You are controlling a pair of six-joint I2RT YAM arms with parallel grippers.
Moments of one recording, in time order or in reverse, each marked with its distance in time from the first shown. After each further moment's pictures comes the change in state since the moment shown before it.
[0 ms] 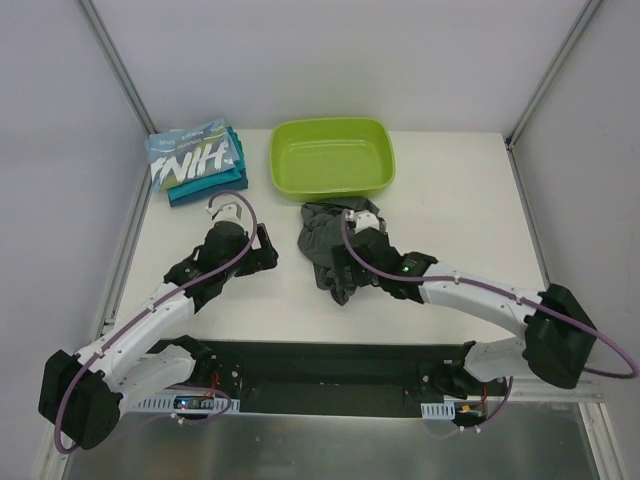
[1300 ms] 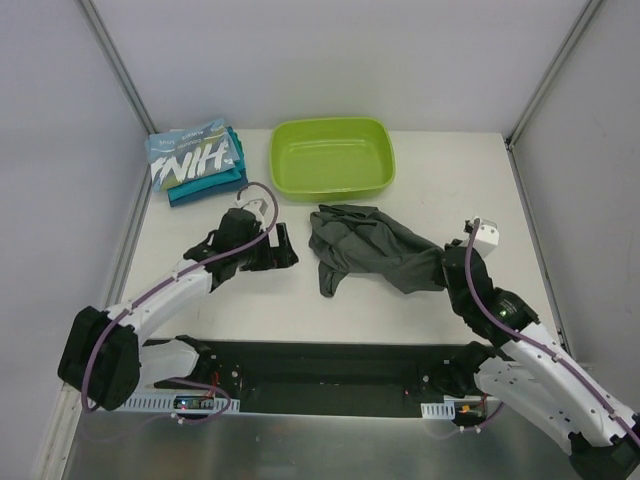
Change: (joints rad) left arm 0.047 0.175 0.012 0.127 0.316 0.067; right arm -0.243 -0.632 -0.151 -0.234 0.369 0.152
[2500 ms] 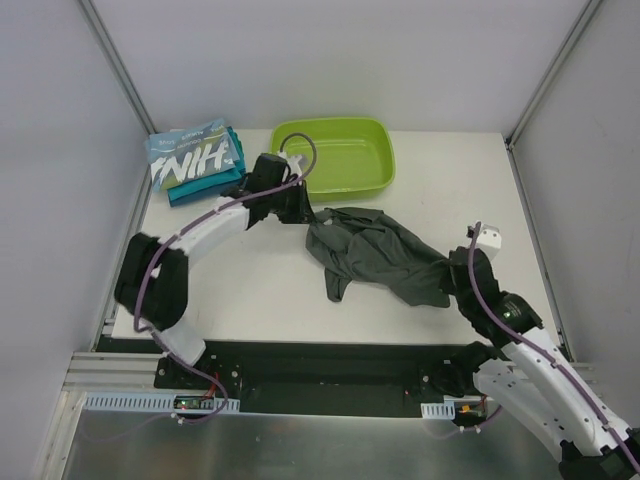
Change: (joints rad) left arm 0.000 0.648 0.619 -0.034 0.252 0.100; right arm -0.135 -0.042 -0.075 -0.128 -0.071 -0.043
